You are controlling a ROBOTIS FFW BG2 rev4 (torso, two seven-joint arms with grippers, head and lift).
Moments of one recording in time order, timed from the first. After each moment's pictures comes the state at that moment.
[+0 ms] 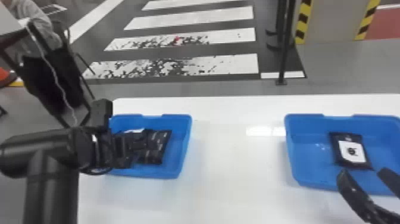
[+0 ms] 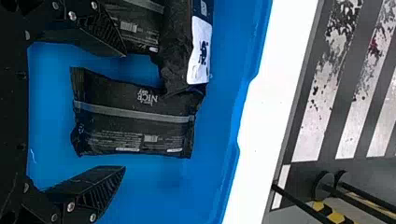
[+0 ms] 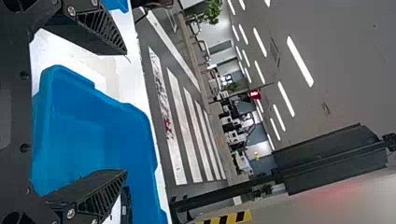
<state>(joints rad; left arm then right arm) -0.14 0.22 0.32 -1.89 0.12 1.47 -0.32 0.65 -0.01 -0.14 -2.12 -0.36 0.10 0.47</state>
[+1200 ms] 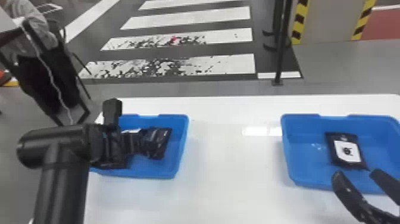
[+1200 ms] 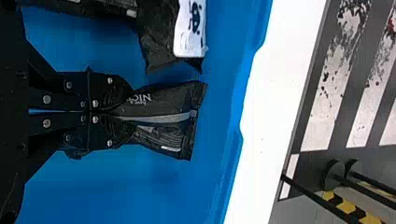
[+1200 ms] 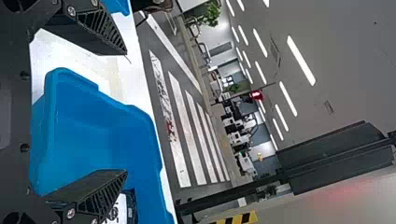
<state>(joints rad) -0.19 0.23 0.26 -1.74 0.14 1.38 -0.35 0.65 -0.01 -0.14 -2.11 -0.39 0.11 0.48</state>
